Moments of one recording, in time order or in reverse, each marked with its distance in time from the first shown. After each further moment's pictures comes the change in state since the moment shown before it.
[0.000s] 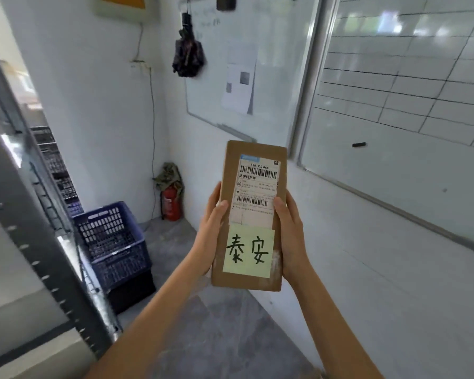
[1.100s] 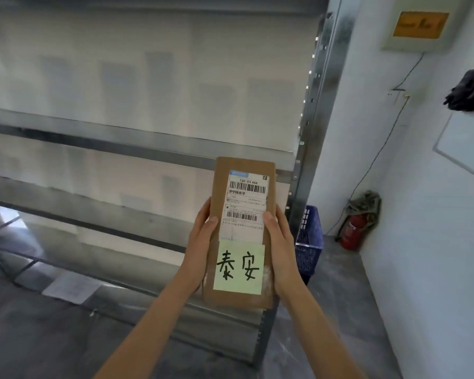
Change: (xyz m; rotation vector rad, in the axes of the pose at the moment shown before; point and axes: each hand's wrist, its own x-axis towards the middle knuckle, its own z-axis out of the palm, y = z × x) left_hand -0.302 0.133 -0.232 0.289 0.895 0.229; right_hand -0.210 0.057 0.290 0.145 -0.926 0.294
